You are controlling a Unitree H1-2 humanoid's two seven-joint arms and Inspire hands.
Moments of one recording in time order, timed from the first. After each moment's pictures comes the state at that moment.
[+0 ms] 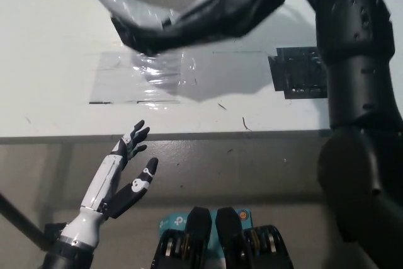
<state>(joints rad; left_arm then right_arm) -0.12 0.18 -0.06 -0.02 0.06 -0.18 -0.14 -1.38 0.01 -0.51 0.77 0.48 0.46 -0.14</state>
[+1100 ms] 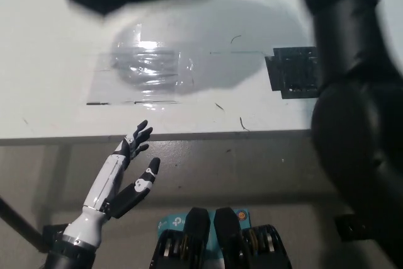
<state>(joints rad) -0.12 0.18 -0.08 -0.02 0.06 -0.18 -0.14 -1.47 0.05 -0.44 1.10 0.57 0.36 -0.29</state>
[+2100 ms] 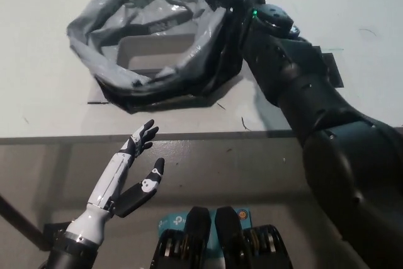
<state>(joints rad) -0.14 0.19 -0.10 -0.03 0.08 -0.17 -0.14 -1.39 0.04 -0.13 1.31 0.34 0.13 -0.21</state>
